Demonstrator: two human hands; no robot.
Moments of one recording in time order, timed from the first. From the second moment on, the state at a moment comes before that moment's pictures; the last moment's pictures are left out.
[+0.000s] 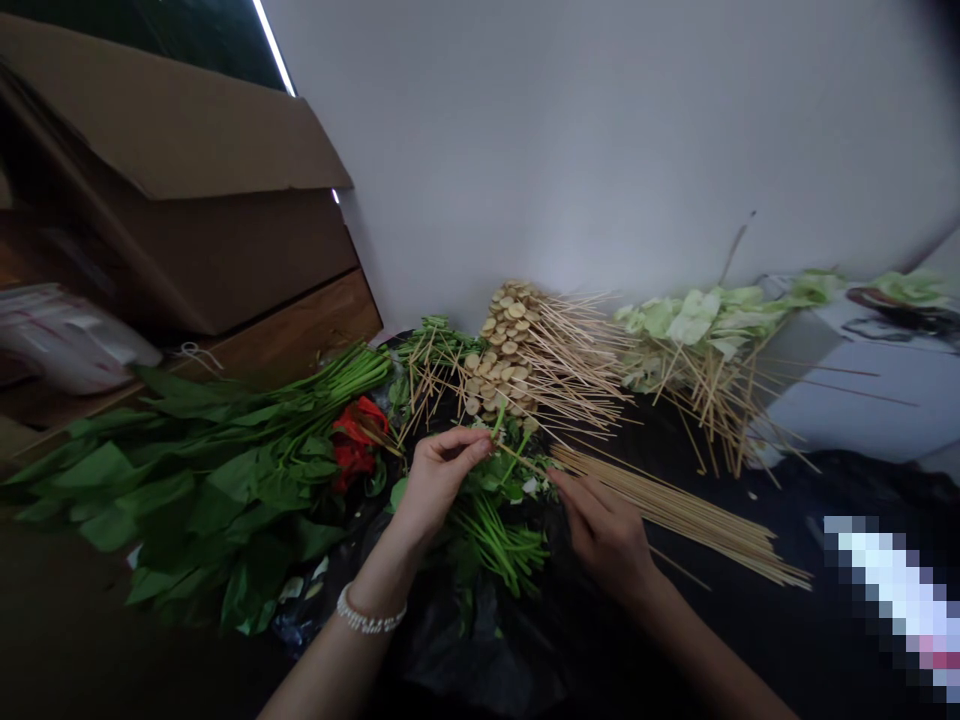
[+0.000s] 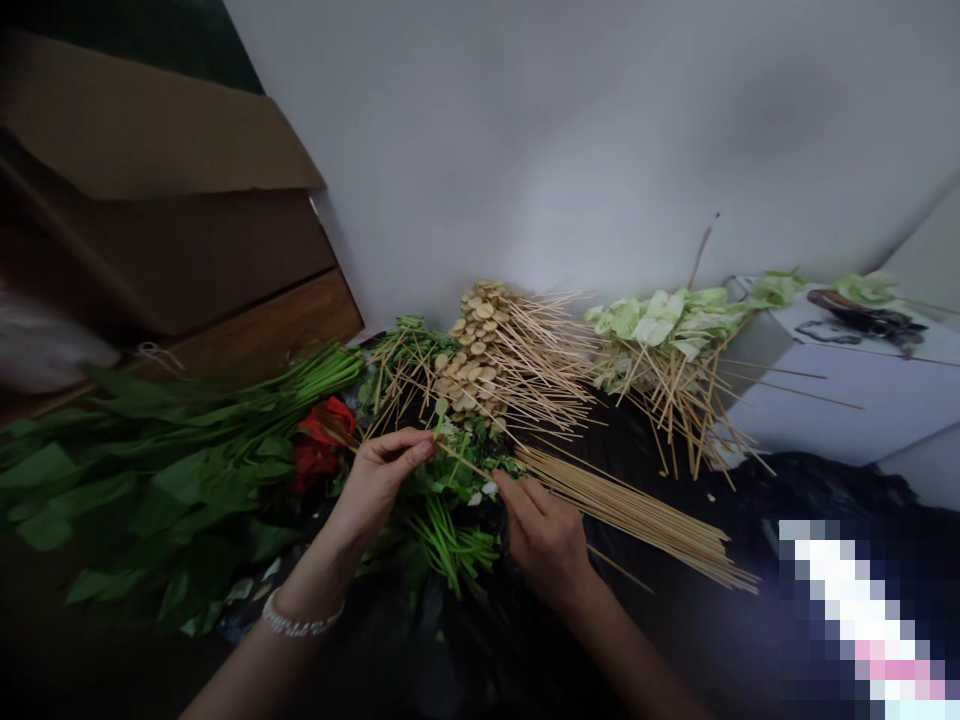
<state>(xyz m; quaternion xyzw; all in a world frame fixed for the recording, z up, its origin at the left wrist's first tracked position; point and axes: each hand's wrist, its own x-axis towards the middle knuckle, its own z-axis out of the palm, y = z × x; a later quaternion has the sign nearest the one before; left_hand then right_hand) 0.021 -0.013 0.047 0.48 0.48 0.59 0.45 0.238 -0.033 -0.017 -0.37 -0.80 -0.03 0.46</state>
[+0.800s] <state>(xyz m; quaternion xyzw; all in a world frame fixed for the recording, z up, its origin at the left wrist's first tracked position) 0.020 -0.006 0.045 0.47 0.49 0.53 0.51 0.235 -0.035 -0.020 -0.38 -0.80 -0.01 0.46</state>
